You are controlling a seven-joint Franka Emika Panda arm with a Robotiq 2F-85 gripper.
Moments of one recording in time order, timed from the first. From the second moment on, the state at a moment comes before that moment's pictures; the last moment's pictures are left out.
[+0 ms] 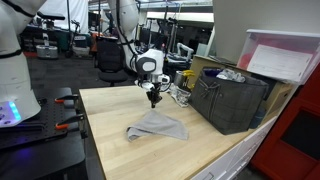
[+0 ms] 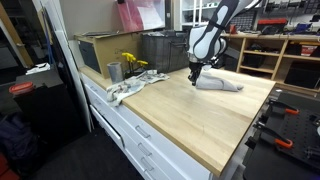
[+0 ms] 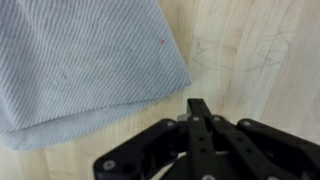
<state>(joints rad) -0.10 0.64 -0.07 -2.05 -0.15 2.81 -0.12</state>
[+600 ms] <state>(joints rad) 0.03 0.63 -0.23 -2.08 -0.18 2.82 0.05</state>
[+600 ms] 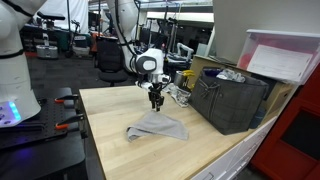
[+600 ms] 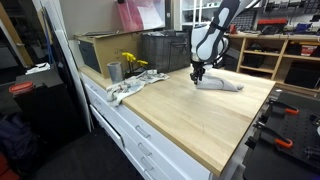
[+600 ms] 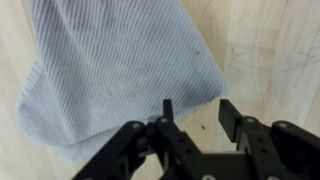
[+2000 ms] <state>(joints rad) 0.09 0.57 -0.20 -2.14 -0.14 2.86 0.14</state>
